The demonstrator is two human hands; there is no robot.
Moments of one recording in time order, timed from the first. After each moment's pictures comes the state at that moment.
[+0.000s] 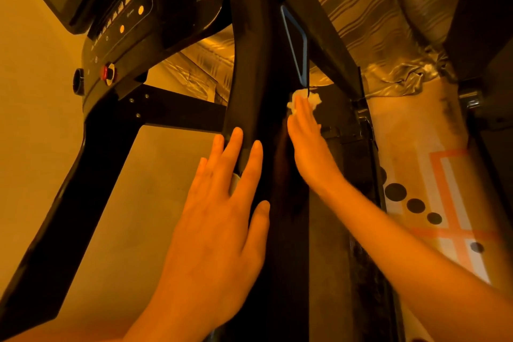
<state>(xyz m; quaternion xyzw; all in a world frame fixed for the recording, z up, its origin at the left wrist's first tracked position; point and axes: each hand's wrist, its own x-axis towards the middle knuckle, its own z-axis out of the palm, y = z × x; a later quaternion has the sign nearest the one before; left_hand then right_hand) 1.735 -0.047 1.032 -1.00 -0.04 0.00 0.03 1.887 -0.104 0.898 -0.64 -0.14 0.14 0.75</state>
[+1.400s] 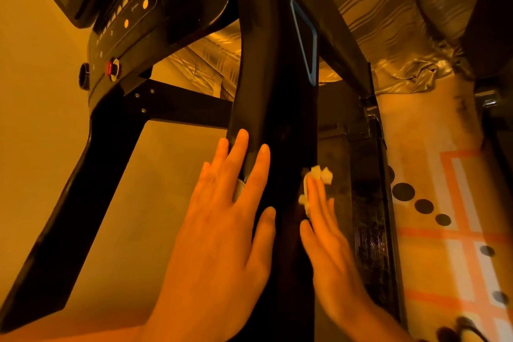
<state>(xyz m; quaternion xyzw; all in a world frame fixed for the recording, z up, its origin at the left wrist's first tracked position) 1.736 -0.047 1.031 -1.00 -0.04 -0.01 0.00 1.756 -0.125 0.862 -0.56 -0.16 0.14 0.80</state>
